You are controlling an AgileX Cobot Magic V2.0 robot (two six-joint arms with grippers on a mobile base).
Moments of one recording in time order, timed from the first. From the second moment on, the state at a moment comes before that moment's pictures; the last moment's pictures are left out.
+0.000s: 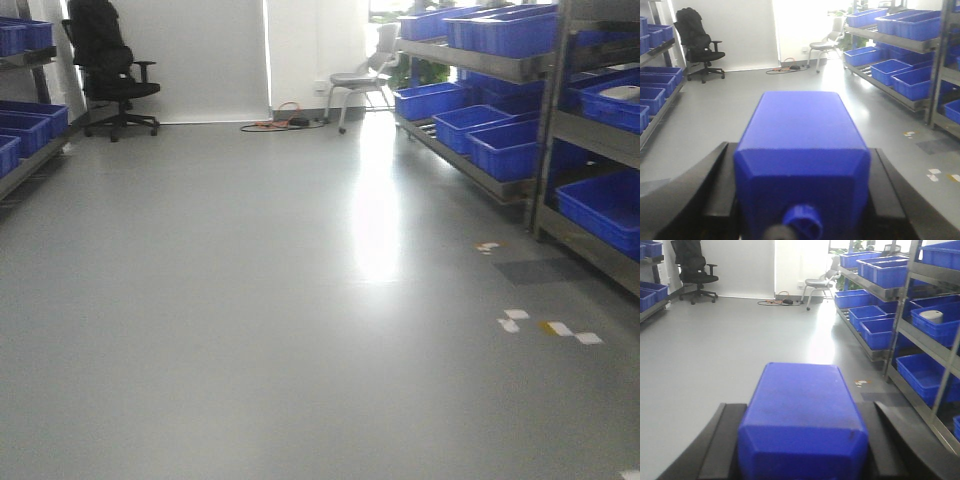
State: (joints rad) left arm 0.01 0.30 -0.51 -0.28 0.32 0.28; right arm 0.05 0.32 -0.39 -0.01 0.15 0.01
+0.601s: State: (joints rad) left arm 0.01 0.30 -0.51 -0.28 0.32 0.28; right arm 0.05 0.32 -0.39 -0.01 0.16 0.01
